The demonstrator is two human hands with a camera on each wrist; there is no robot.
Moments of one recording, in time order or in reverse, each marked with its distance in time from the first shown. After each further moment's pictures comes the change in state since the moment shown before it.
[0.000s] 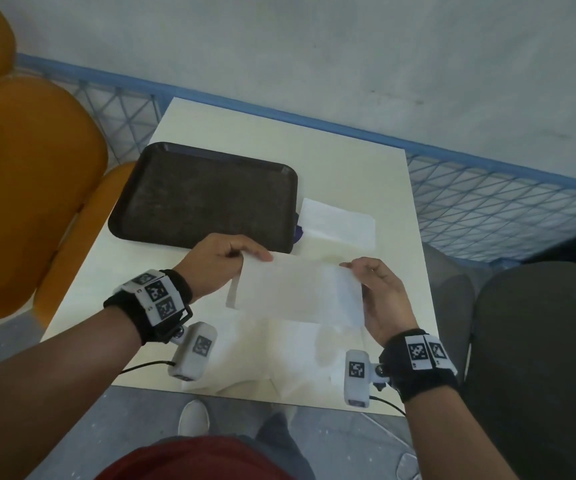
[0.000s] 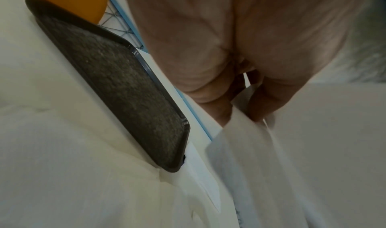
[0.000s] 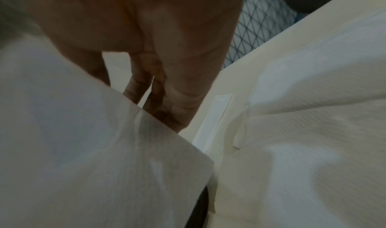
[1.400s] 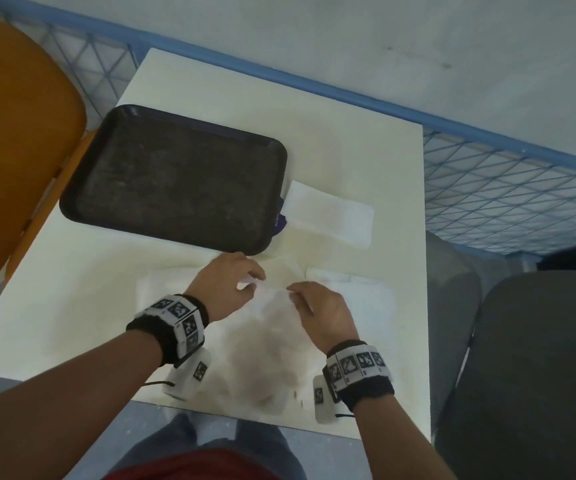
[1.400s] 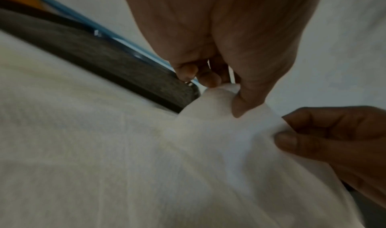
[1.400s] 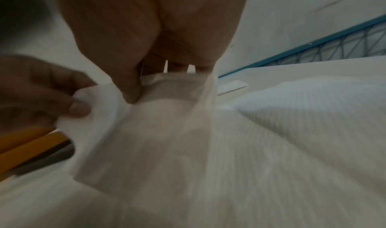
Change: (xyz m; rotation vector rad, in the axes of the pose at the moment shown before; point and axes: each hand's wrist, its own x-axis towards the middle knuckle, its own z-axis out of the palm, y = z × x) left_hand 0.063 -0.069 0.093 0.523 0.044 -0.024; right_hand 0.064 0.062 -0.025 -1.352 -0.237 -0.250
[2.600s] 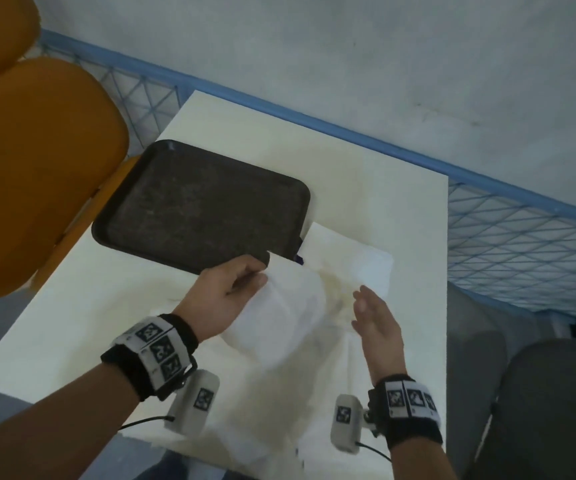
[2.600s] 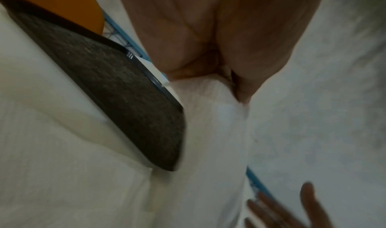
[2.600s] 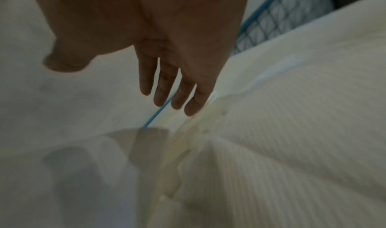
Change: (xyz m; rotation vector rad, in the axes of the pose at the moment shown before) left_hand 0.001 0.037 -0.065 -0.349 0.266 -0.109; right_hand 0.030 0.031 -0.049 0.814 0.244 0.257
